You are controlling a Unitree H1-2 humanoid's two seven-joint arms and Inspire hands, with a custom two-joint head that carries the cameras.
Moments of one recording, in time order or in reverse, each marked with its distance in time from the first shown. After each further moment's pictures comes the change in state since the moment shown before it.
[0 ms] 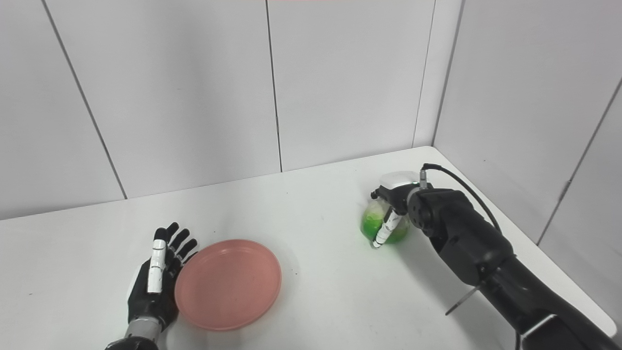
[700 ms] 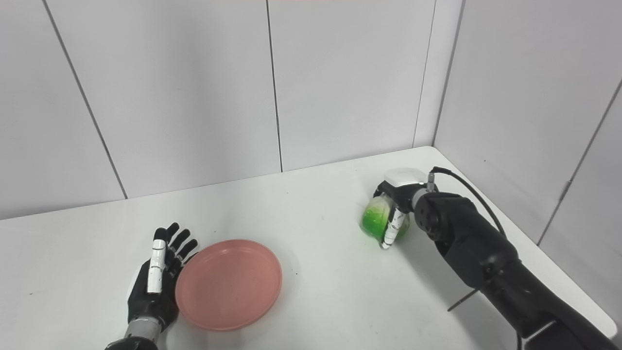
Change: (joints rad) left arm 0.002 0.000 0.000 -0.007 0.000 0.010 -0.001; right arm 0.025 -0.003 -0.021 0.062 0.119 -0.064 -0.170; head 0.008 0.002
